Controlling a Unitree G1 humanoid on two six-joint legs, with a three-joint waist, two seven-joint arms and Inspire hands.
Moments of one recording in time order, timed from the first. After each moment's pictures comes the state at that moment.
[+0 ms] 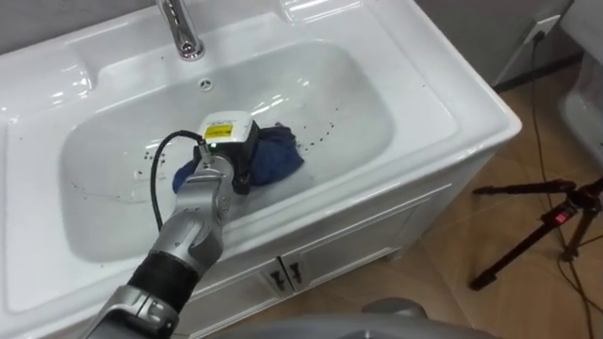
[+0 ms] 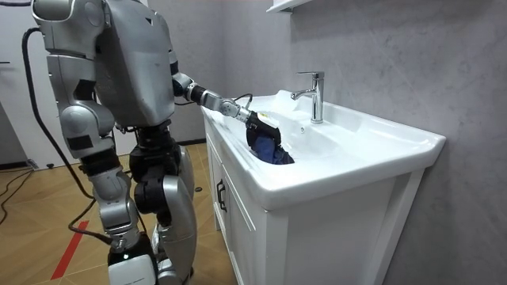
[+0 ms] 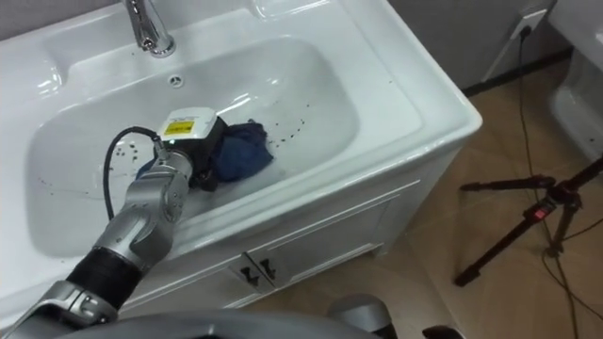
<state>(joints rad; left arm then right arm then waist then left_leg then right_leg) -0.16 0.20 -0.43 0.40 1.06 0.31 -0.10 0.10 -0.26 0.13 1.25 -0.29 0.18 0.08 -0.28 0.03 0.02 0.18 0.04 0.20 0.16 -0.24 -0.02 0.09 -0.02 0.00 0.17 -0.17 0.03</state>
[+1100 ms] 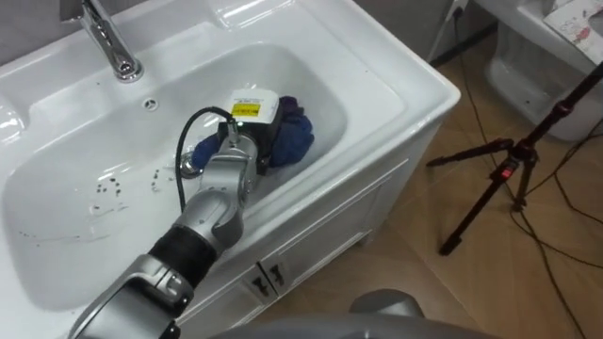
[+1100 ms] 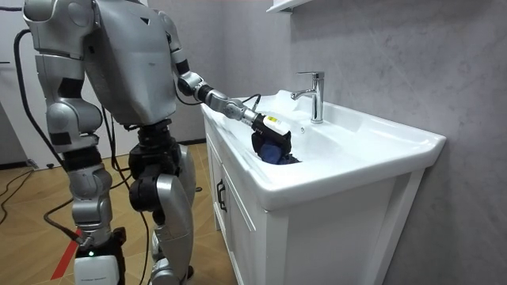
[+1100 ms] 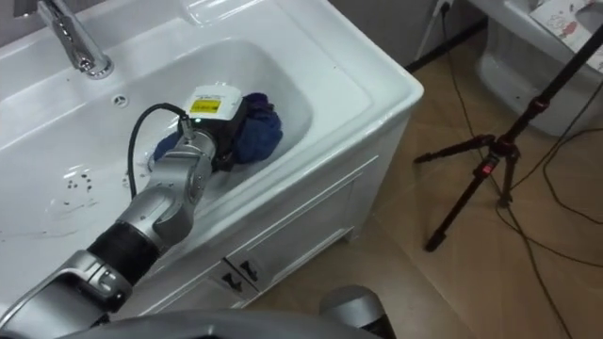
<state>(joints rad) -0.29 0.19 -0.55 0.45 1.06 0.36 -0.05 0.10 -0.27 0.13 1.27 -0.32 0.24 0.14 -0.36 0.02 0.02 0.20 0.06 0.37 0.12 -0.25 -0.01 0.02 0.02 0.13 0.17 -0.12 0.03</state>
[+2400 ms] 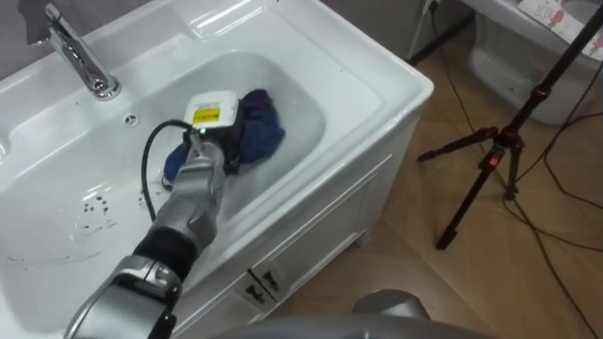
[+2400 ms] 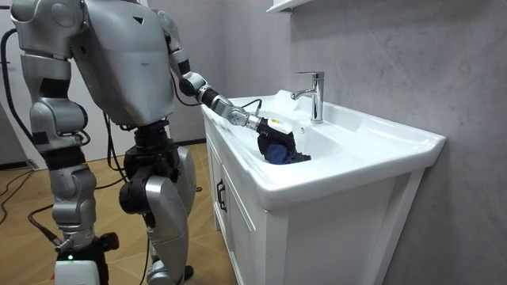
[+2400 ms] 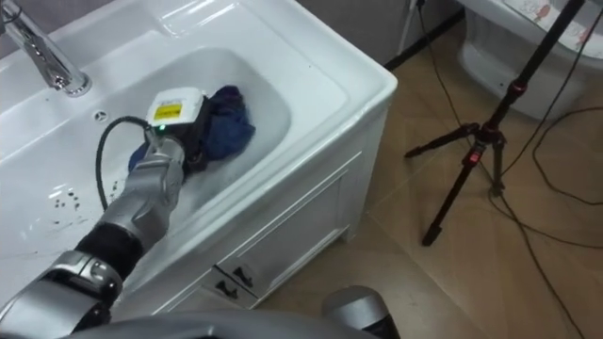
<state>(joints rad) -0.23 0.20 -0.29 0.72 1.02 0.23 0.19 0.15 -0.26 0.03 1.20 -0.32 0.24 0.07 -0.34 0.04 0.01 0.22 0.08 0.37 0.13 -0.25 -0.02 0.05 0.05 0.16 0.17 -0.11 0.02</state>
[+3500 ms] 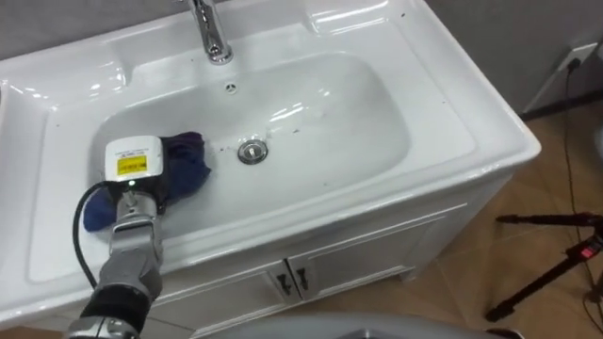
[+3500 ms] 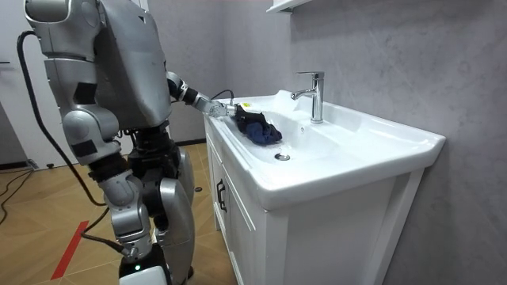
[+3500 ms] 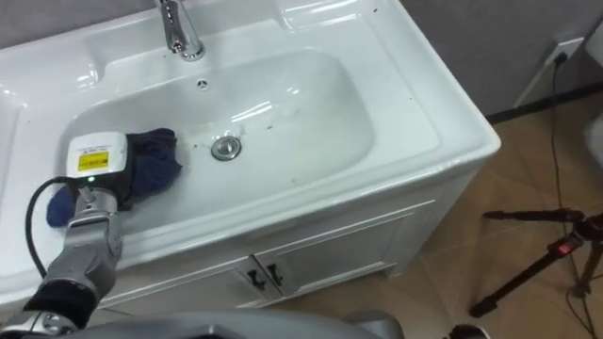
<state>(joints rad) 0.00 0.32 -0.07 0.62 1.27 0.22 0.36 0.10 -0.27 -0.04 1.18 -0.33 0.26 -0.01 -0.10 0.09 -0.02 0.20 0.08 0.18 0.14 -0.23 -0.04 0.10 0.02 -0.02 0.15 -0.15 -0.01</state>
